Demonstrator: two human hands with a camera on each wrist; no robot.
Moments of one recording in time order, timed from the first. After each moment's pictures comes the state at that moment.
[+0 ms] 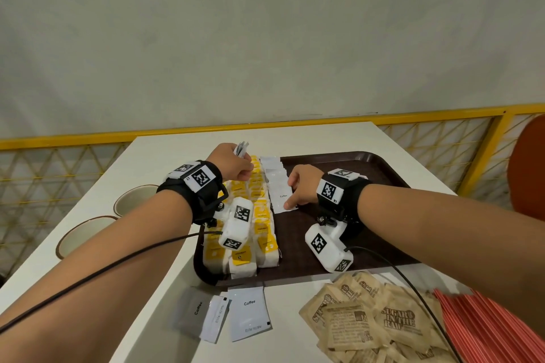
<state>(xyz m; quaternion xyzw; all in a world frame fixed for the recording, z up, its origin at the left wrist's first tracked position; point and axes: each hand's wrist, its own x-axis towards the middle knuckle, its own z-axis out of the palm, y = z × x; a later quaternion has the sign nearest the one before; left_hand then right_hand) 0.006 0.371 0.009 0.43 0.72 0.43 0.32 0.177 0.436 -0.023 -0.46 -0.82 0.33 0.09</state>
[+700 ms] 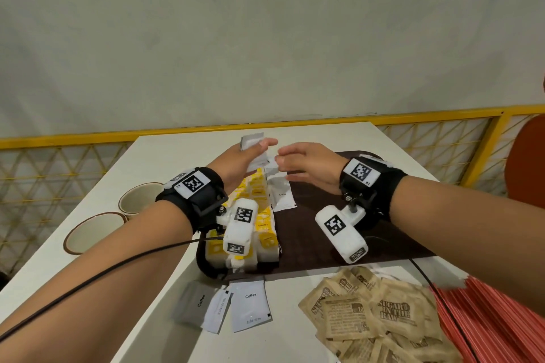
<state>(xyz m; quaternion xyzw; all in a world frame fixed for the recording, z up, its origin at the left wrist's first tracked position) 0.030 0.347 0.012 0.51 0.57 0.50 0.40 0.190 0.423 0.010 -0.33 -0.69 0.60 0.24</state>
